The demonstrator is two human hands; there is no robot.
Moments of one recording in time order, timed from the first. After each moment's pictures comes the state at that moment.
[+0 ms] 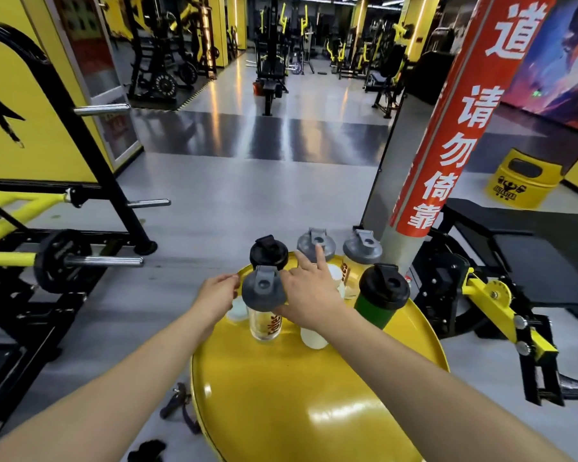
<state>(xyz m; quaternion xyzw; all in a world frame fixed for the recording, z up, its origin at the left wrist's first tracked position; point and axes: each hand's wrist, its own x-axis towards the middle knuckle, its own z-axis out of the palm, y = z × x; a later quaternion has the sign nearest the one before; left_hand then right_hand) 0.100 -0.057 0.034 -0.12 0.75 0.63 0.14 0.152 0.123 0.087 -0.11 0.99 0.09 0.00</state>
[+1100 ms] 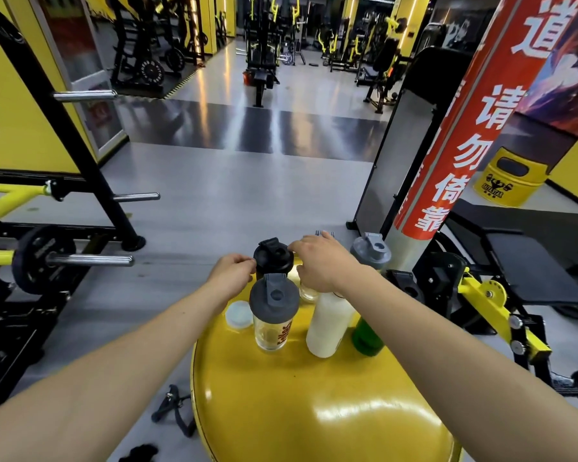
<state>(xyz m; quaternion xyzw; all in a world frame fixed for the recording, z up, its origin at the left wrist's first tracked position) 0.039 -0.046 0.043 -0.05 0.78 0.60 0.16 0.083 0.139 0.119 -0.10 0.99 0.02 0.06</state>
